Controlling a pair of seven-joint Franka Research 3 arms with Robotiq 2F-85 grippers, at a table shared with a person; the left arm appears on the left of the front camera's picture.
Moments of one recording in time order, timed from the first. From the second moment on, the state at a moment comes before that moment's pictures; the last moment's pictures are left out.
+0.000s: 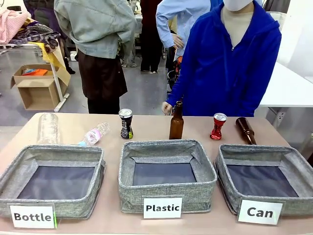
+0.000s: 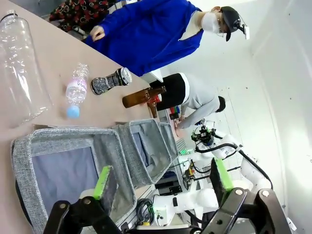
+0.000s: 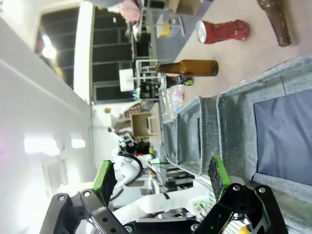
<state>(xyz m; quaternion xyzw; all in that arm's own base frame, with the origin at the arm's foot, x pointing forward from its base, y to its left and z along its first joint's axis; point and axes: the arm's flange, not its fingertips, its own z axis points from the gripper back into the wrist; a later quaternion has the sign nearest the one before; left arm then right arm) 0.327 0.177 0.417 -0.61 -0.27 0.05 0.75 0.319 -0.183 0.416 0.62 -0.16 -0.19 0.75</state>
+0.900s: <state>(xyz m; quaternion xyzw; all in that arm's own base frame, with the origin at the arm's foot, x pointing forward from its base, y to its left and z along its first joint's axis) 0.327 0.177 0.416 -0.61 -0.27 0.05 0.75 0.438 -0.088 0.426 0.17 -0.36 0.25 0.88</state>
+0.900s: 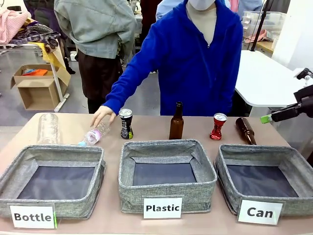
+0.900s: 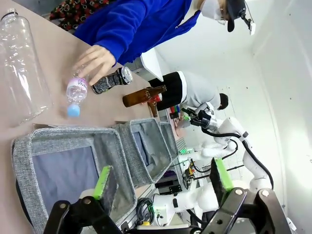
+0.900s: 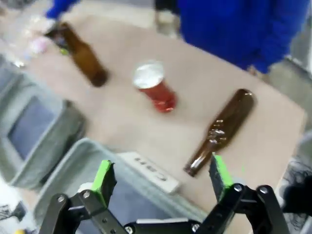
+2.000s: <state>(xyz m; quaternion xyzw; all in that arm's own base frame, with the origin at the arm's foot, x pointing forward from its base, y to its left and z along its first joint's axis) 0.327 0.177 0.416 -0.61 -0.27 0.05 0.75 0.515 -0.104 0.371 0.26 -0.41 0.42 0.77</state>
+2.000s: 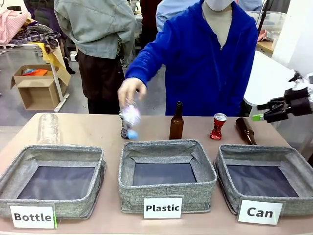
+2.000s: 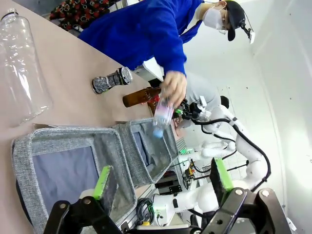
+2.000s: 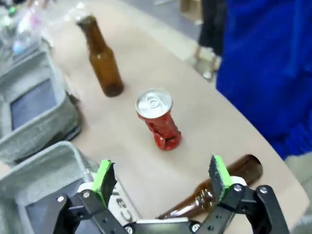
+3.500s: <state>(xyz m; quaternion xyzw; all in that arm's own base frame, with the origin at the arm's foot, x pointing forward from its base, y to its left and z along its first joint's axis) 0.327 0.178 0.416 -0.61 -0.27 0.05 0.75 0.607 -0.028 0.266 0.30 -0.36 0.52 0.71</state>
